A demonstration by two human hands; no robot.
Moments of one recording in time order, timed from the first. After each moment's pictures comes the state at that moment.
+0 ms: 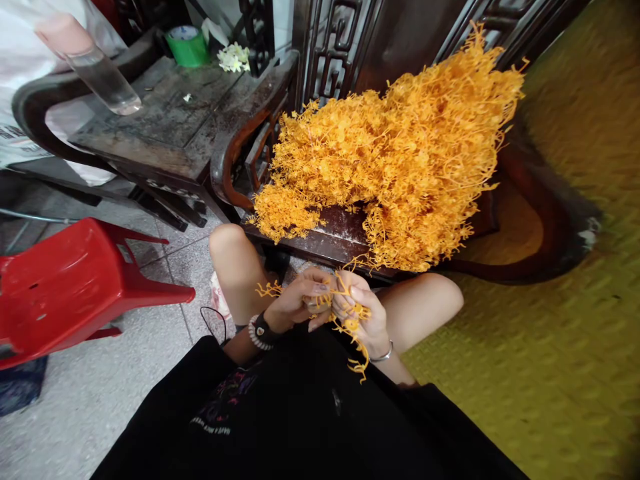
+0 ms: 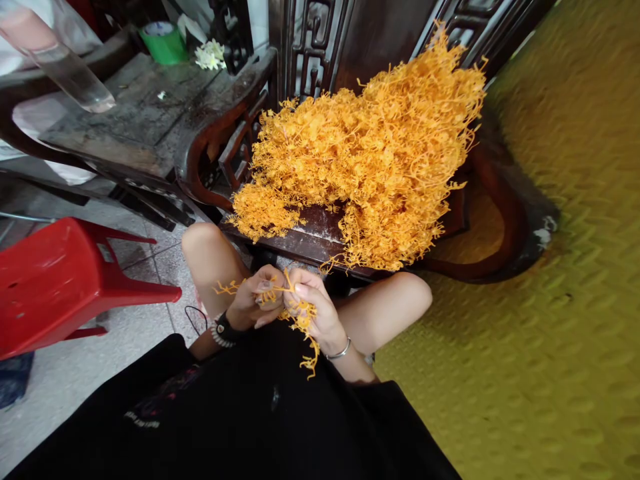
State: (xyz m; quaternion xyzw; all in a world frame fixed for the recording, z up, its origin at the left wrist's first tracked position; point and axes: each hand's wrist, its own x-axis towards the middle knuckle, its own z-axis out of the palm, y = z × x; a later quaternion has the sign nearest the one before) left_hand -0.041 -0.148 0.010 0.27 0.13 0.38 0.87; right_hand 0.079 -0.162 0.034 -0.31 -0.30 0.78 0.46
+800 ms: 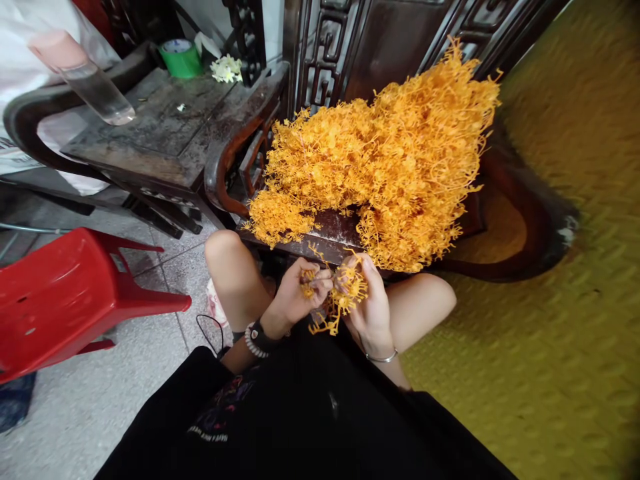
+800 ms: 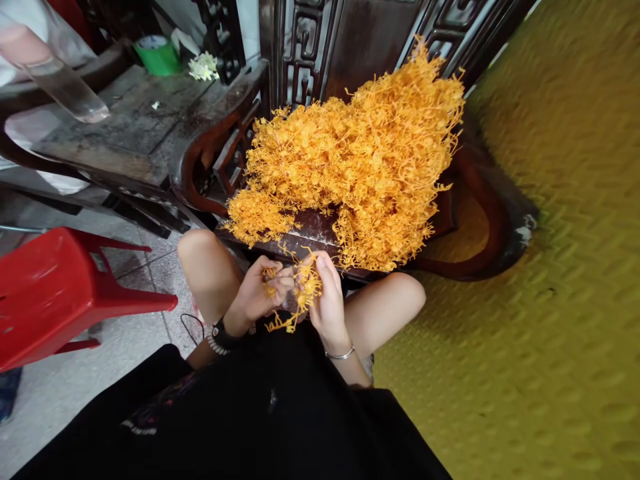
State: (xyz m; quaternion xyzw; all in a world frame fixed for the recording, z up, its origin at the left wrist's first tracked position) left_hand -0.040 -0.133 0.021 -0.06 0.22 0.41 0.88; right_hand 0.090 -0.148 0.027 -0.47 -0.38 0.57 0.56
